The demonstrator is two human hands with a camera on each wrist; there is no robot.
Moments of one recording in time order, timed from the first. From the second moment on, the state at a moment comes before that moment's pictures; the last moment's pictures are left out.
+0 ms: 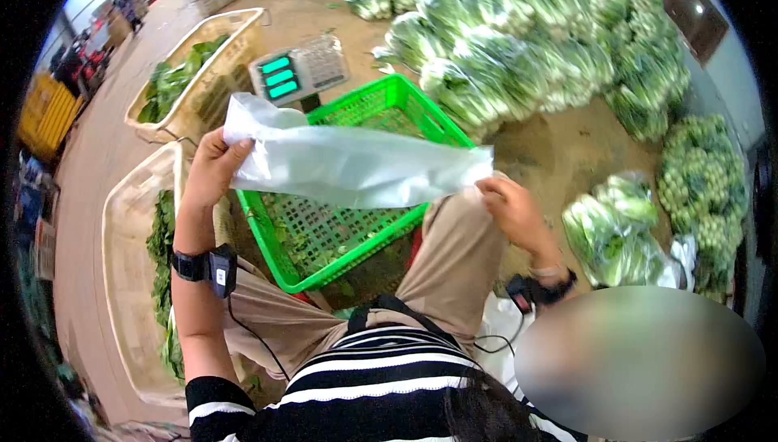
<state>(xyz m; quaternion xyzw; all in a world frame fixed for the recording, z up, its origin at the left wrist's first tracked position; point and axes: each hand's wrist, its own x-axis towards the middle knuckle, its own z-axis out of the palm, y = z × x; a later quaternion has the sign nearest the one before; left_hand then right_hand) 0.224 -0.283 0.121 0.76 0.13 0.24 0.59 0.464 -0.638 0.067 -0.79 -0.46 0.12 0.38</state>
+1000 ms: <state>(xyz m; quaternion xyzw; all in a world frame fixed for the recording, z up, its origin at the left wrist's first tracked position) 0.261 -0.332 0.001 0.74 0.25 0.23 0.58 0.378 -0.399 0.001 -0.49 -0.24 0.56 0.63</state>
